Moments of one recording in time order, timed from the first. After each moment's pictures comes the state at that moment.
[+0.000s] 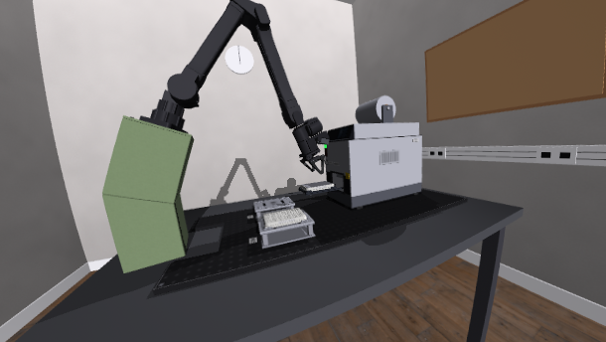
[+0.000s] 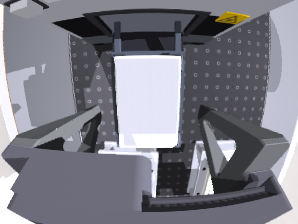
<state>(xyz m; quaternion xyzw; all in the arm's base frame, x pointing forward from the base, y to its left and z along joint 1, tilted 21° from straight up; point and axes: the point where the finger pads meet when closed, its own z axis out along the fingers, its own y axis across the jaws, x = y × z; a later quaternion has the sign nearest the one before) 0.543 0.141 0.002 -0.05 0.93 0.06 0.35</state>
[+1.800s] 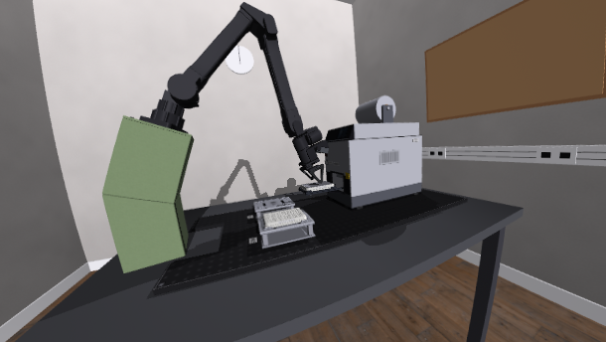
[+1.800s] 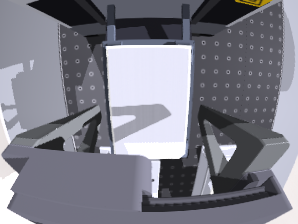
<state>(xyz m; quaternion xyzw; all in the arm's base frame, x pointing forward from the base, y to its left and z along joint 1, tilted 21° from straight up) 0.550 0.147 -0.035 -0.05 0.94 0.06 0.35</state>
